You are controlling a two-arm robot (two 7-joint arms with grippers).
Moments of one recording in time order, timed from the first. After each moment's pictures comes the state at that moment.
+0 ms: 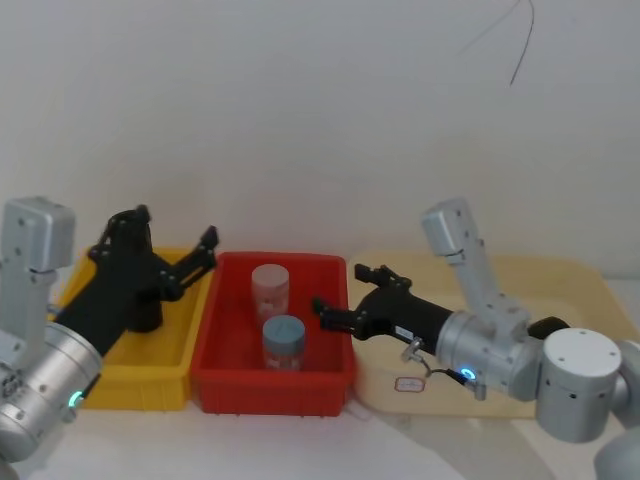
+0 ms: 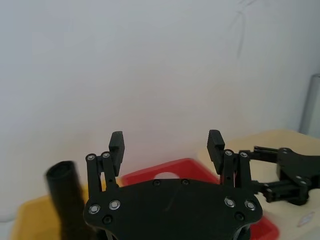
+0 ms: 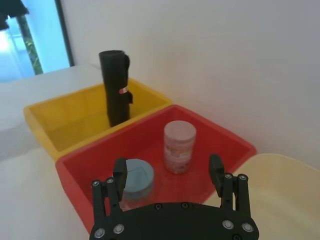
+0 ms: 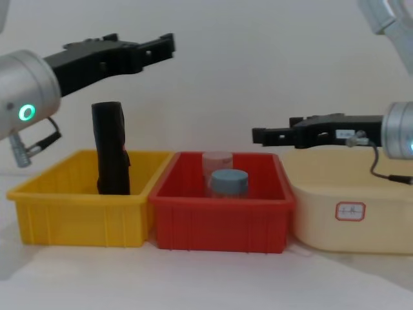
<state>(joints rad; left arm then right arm) -0.31 0.27 0.28 -1.62 -0.38 -0.03 -0.24 0.58 0.32 -0.45 -1.24 0.38 0.18 0.52</state>
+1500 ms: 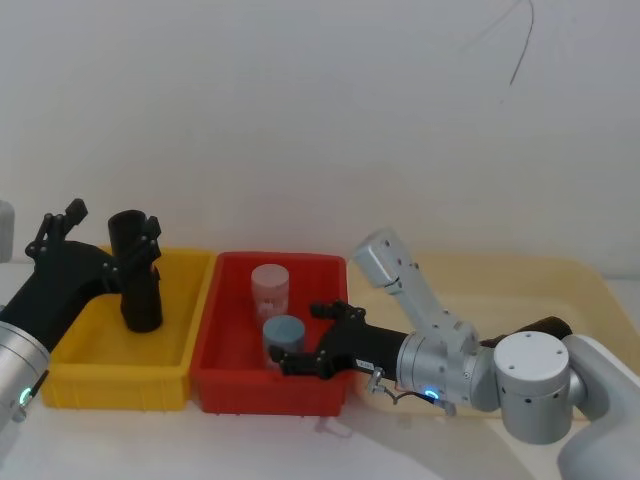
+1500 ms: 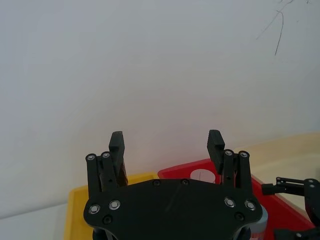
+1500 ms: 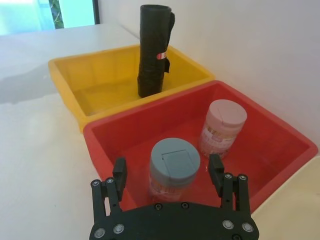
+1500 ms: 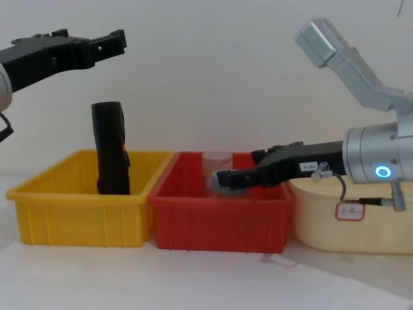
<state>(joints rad) -0.28 0.30 0.21 -1.65 -0.37 -0.03 -0.20 0.65 0.31 -0.59 -1.17 0.30 0.20 0.57</state>
